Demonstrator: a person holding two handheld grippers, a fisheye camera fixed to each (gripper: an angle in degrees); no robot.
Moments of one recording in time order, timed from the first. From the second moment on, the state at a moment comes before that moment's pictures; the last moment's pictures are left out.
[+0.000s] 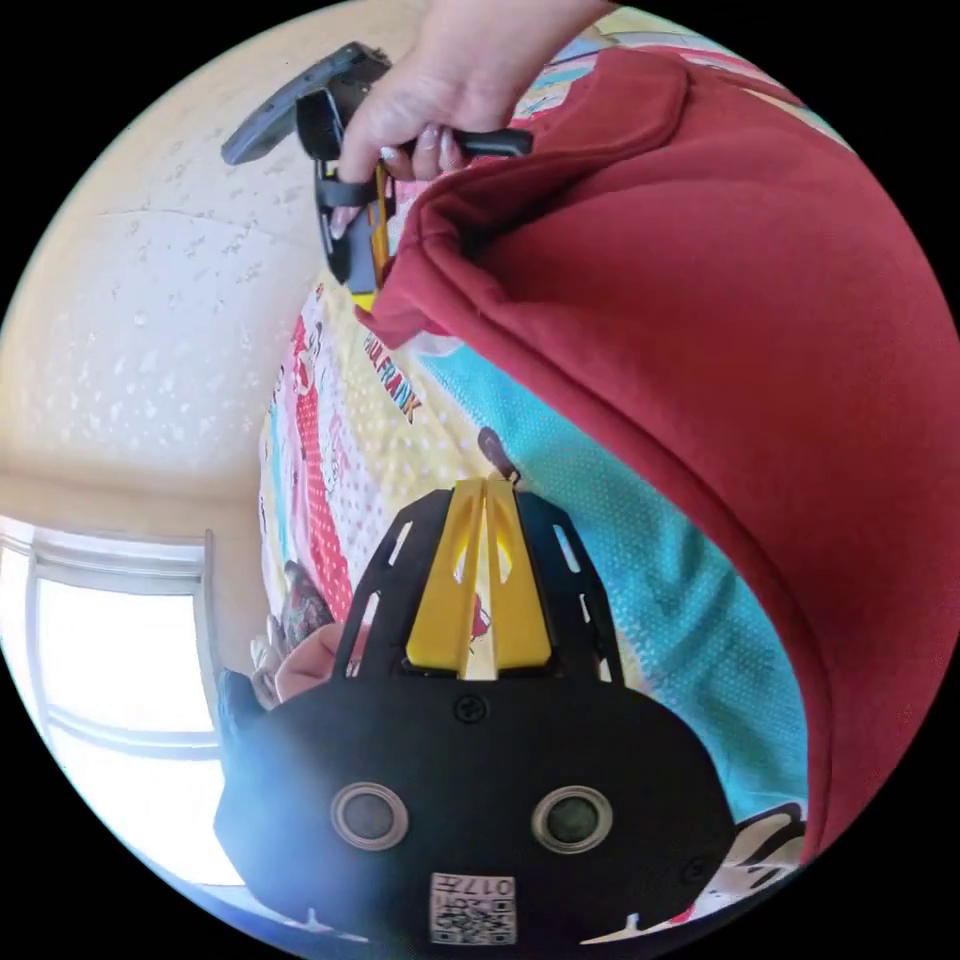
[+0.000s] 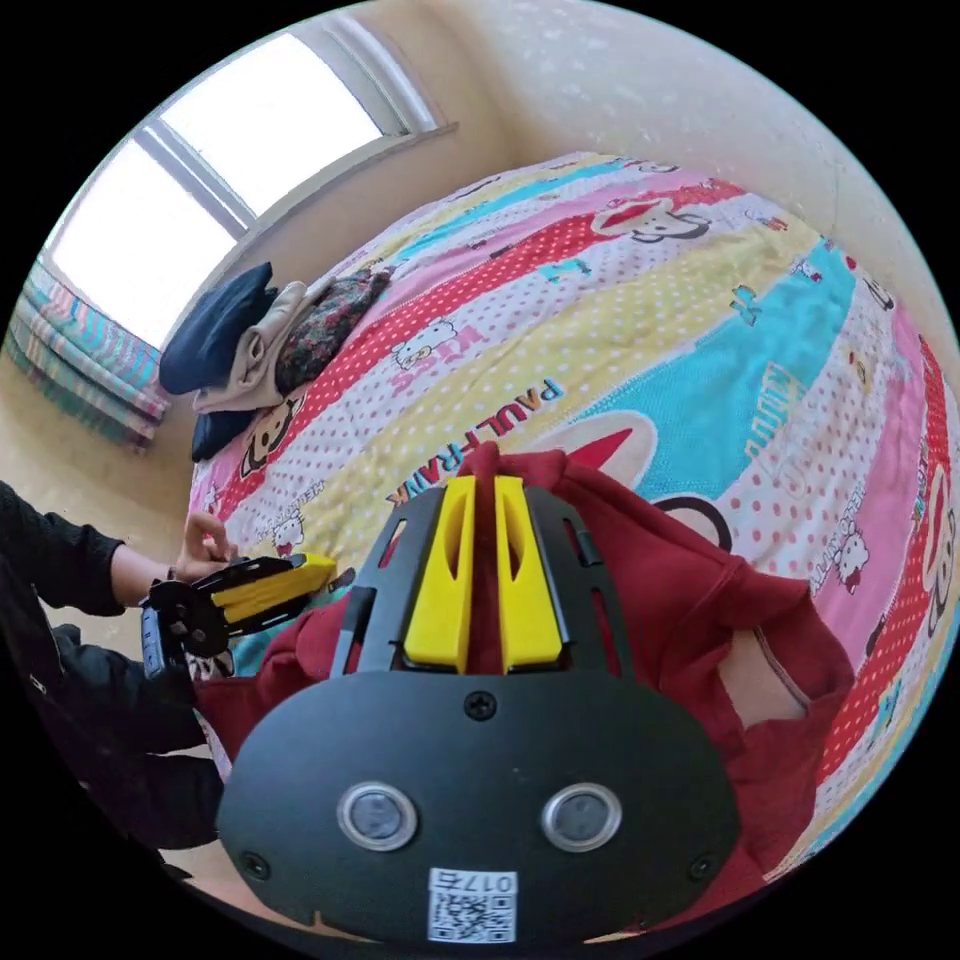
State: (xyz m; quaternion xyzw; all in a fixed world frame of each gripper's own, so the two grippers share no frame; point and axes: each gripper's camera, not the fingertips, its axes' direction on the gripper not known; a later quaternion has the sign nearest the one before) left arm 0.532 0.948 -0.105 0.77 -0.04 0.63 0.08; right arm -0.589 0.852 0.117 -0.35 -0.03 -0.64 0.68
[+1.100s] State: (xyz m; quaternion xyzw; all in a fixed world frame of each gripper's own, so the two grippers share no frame) left arm 0.638 0.658 -0.223 0.14 0.17 0.94 0.26; right arm -0.274 0.826 -0.225 -0.32 0.09 -0.39 0.86
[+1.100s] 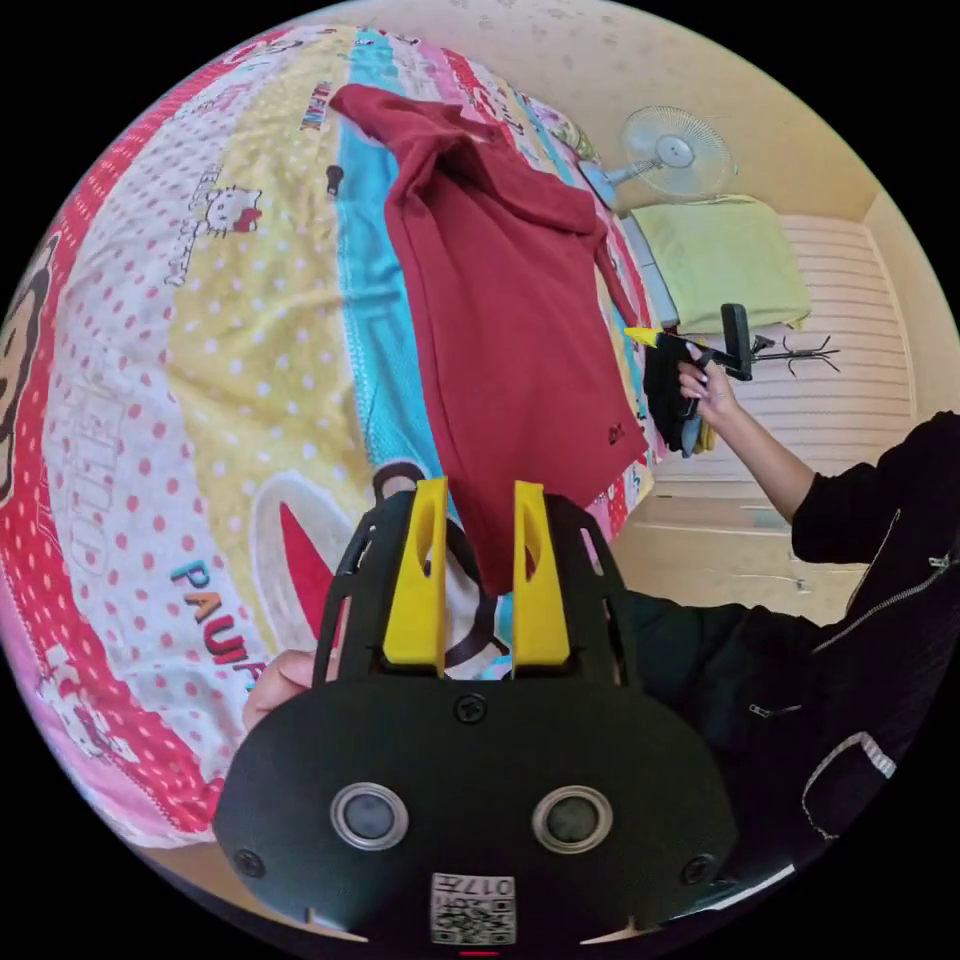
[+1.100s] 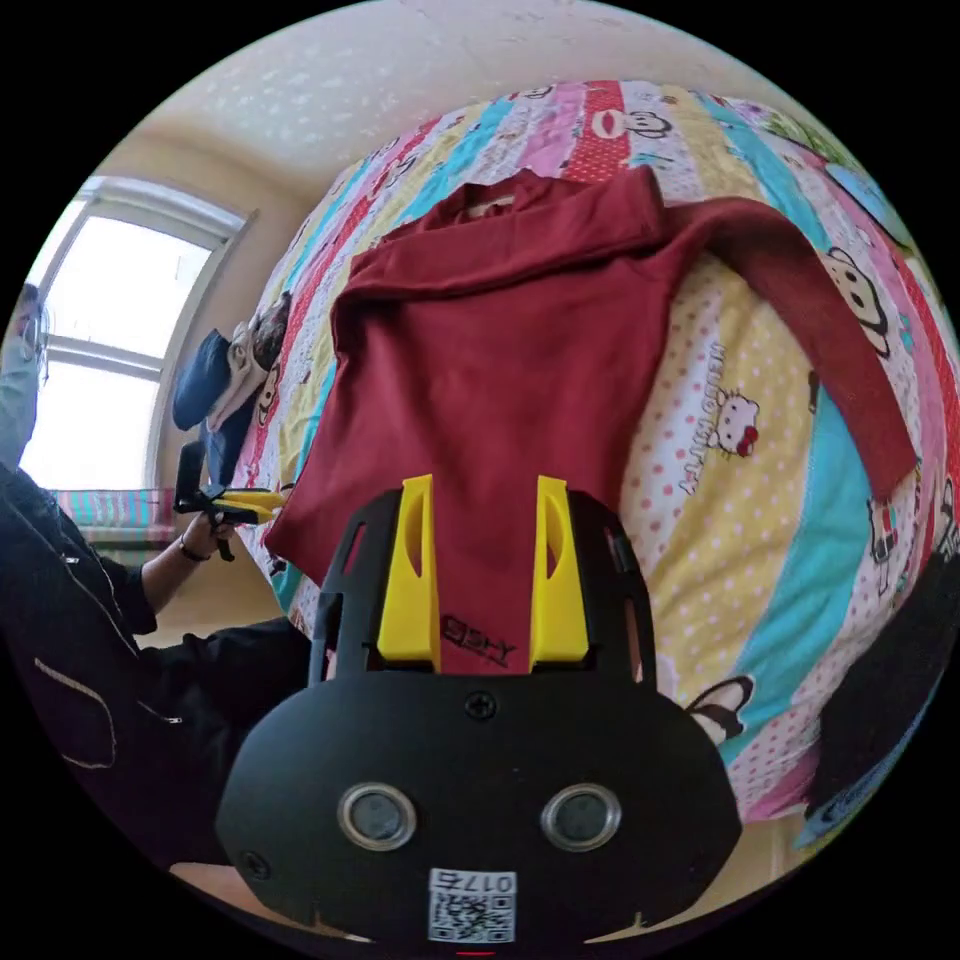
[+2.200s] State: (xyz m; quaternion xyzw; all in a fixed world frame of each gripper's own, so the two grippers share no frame) left arm 0.461 0.681 -0.162 0.43 0.21 0.85 0.24; right arm -0.099 0.833 -0.383 -0.19 -0.02 -0.17 0.97
